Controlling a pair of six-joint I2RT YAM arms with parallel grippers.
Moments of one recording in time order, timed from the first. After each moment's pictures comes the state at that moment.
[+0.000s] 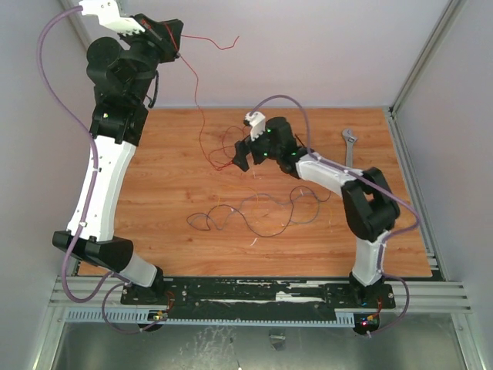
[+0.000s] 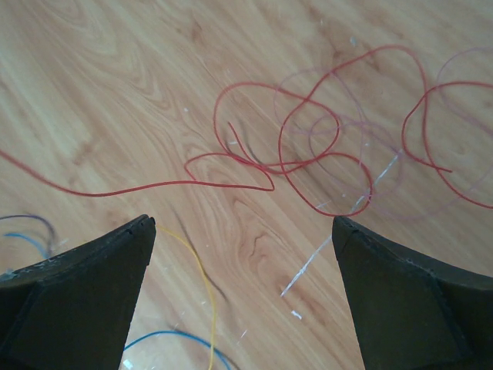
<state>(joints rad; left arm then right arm) -0.25 1.52 1.98 -0.11 0.02 -0.41 0.58 1.85 1.34 0.12 -0.36 0.03</state>
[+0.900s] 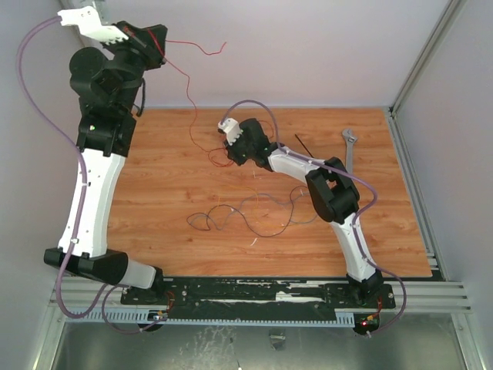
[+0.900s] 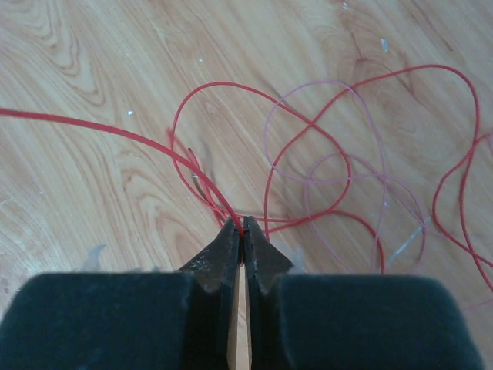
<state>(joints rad) -0.21 1.43 1.91 -0.12 0.01 -0.42 0.65 2.29 1.75 -0.01 -0.28 -0.18</state>
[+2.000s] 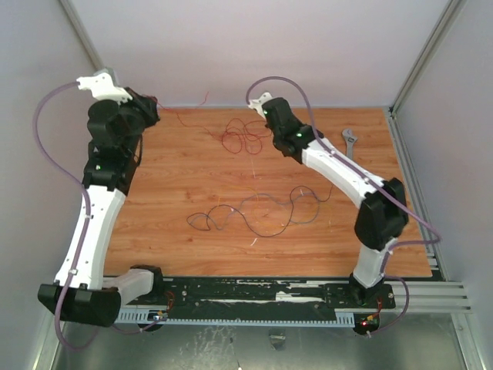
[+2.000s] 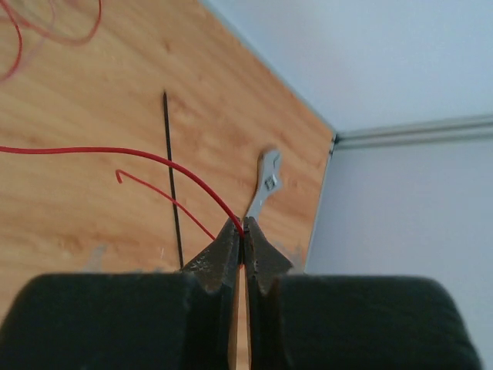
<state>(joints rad) -0.10 1.15 1.37 -0.18 -0.13 -0.39 0.64 1.86 1.70 -0.42 0.70 -0.50</state>
